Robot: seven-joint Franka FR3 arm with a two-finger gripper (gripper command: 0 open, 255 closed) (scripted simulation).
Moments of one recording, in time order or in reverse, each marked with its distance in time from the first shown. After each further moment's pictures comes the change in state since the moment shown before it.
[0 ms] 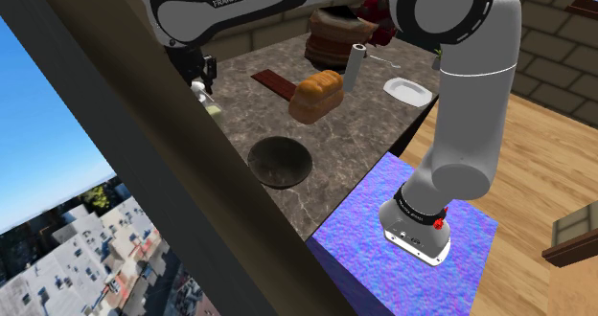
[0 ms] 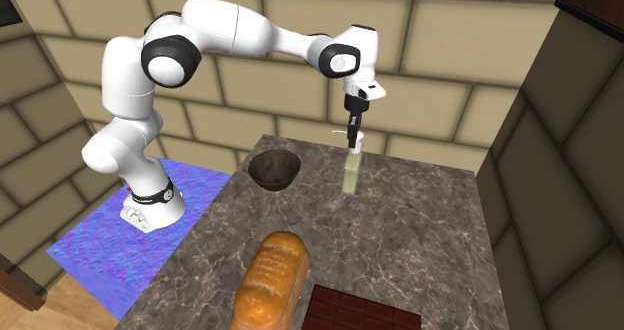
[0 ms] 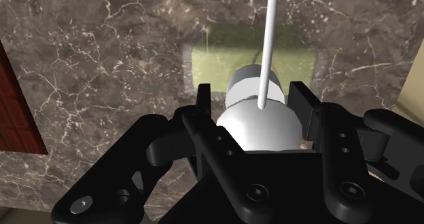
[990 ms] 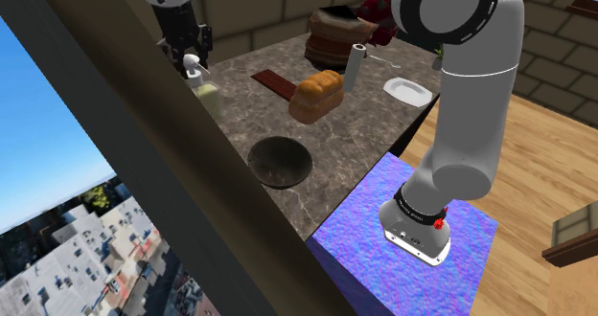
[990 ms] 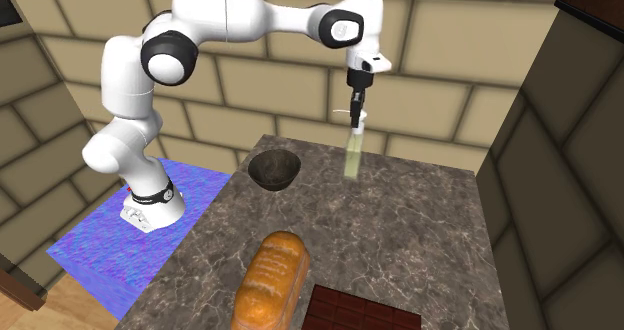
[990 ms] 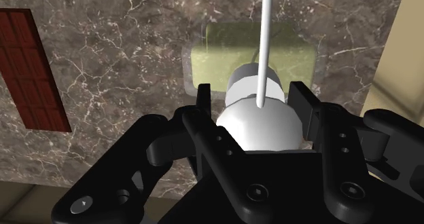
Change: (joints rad) arm 0.015 -0.013 0.007 0.182 0.014 -0.189 -0.034
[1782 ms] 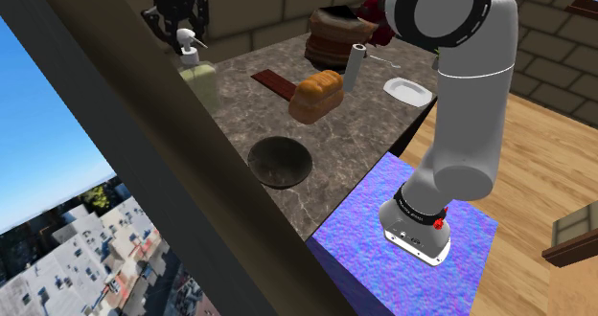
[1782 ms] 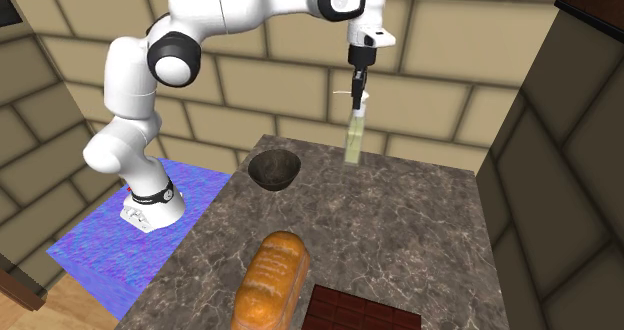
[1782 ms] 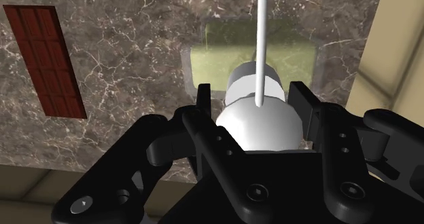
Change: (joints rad) arm 0.032 0.029 0.001 0.207 -0.008 -0.176 -0.022
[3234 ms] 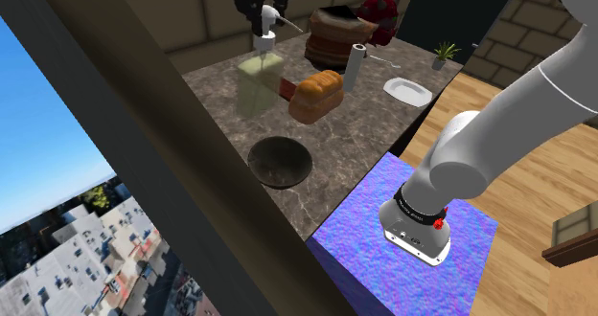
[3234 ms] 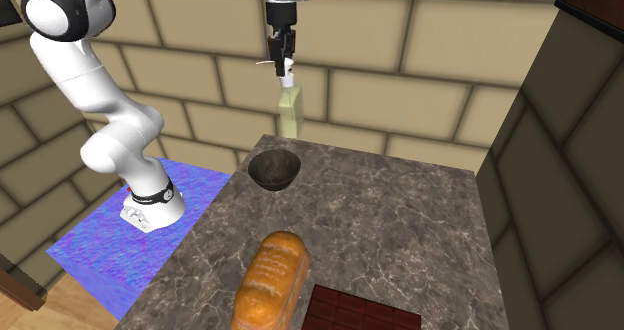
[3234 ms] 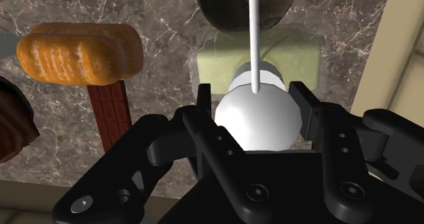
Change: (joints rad) arm -0.107 -0.717 -0.017 -0.616 0.252 -0.045 -0.093
